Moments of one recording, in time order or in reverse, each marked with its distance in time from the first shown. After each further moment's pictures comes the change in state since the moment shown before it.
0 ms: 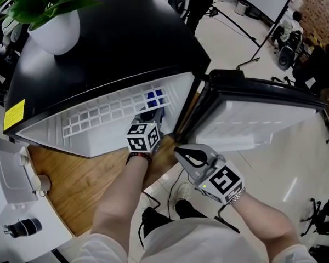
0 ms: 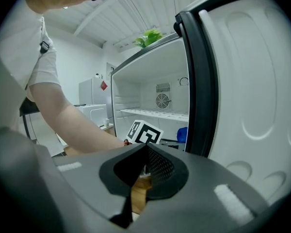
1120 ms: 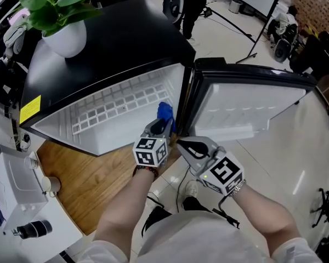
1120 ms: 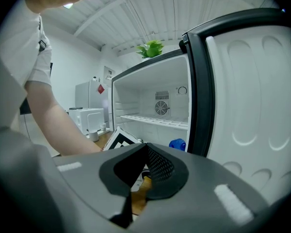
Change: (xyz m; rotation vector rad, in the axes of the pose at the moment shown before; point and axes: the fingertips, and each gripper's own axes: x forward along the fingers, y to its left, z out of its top) left arm -0.059 -0.071 -0.023 0.050 0.062 -0.124; right arm -0.018 0.016 0.016 0.007 -0.064 -0.060
